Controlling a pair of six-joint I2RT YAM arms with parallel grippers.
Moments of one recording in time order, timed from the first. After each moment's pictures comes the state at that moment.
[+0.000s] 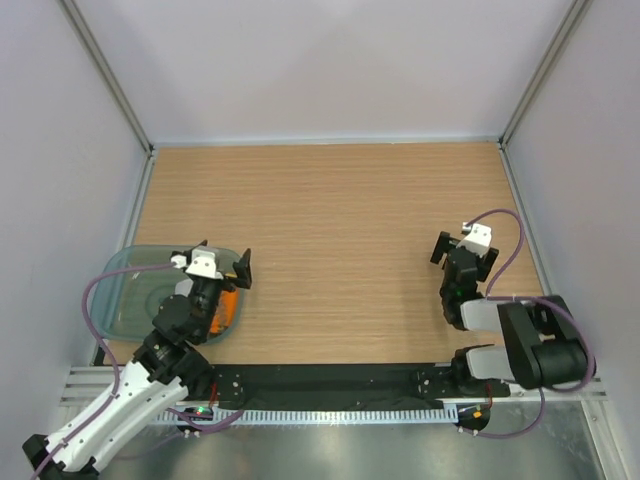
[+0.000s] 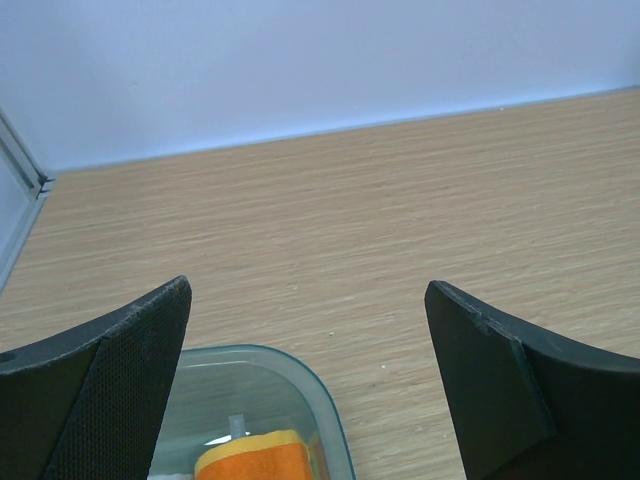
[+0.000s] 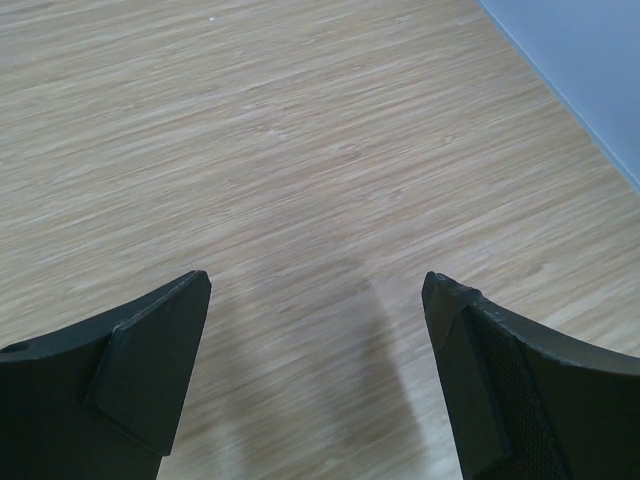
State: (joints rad) left arm -0.72 0.30 0.30 0.12 -0.52 0.10; right arm 0.16 1.29 0.17 0.81 0.60 0.13
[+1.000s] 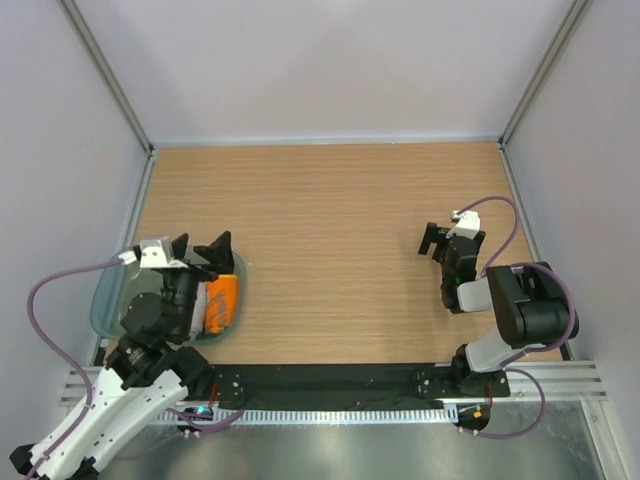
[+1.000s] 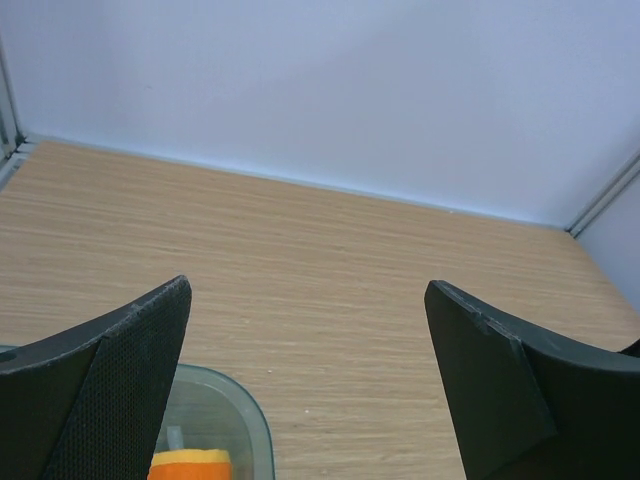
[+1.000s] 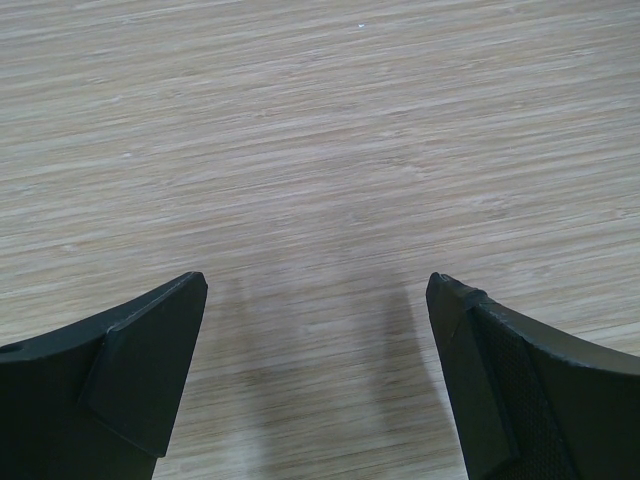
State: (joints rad) left arm -0.72 0.32 0.55 -0.03 -0.64 -0.17; right arm 0.08 1.55 0.27 0.99 0.26 0.10
